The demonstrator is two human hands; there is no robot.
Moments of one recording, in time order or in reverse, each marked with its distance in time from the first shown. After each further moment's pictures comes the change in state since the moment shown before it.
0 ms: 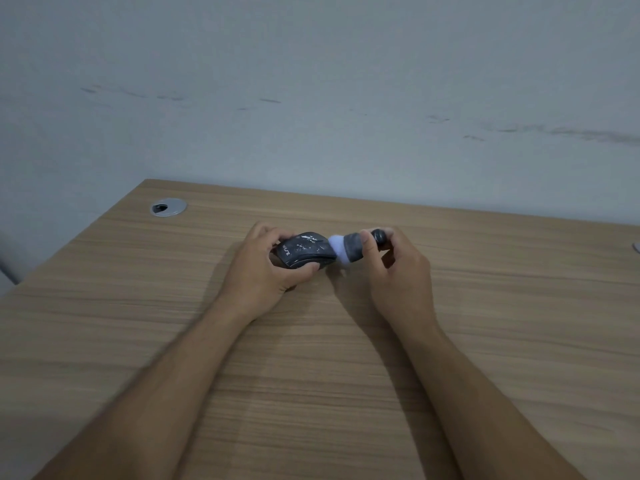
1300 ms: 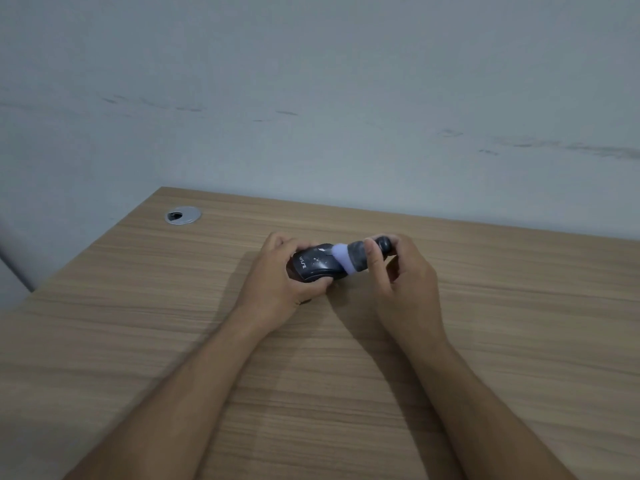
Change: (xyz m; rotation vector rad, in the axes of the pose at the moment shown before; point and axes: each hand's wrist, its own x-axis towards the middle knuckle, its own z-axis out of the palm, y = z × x) left_hand -0.001 -0.002 -0.001 -0.004 -0.035 -0.015; right_hand -0.004 -0.010 0.009 -0.032 -0.007 -0.142
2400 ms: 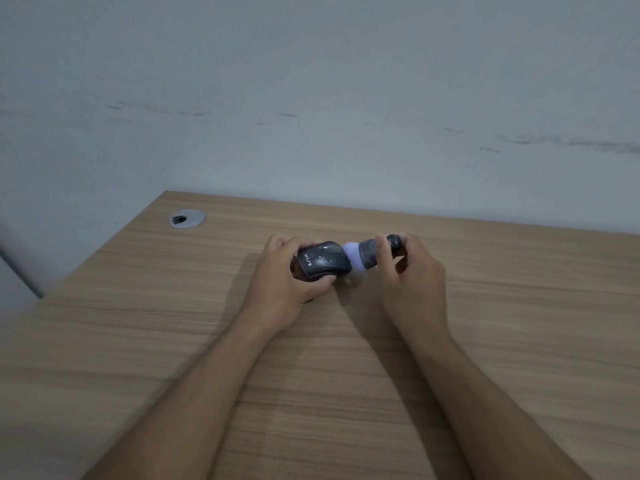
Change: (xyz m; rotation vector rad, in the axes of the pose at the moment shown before) left_hand -0.002 0.003 0.000 -0.048 0.007 0.017; right_hand 0.005 -0.001 0.002 -0.027 0.088 0.136
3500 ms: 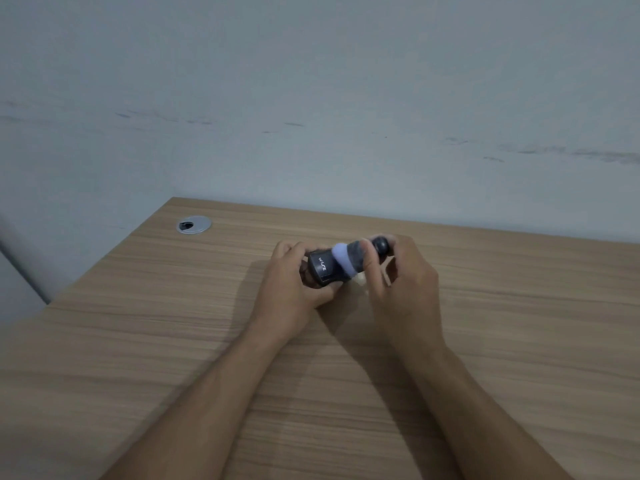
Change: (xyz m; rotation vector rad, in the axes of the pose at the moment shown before) left_hand 0.000 0.005 0.003 0.060 0.054 0.012; right_hand -0.010 -0.017 0.010 -0.030 0.035 -0.261
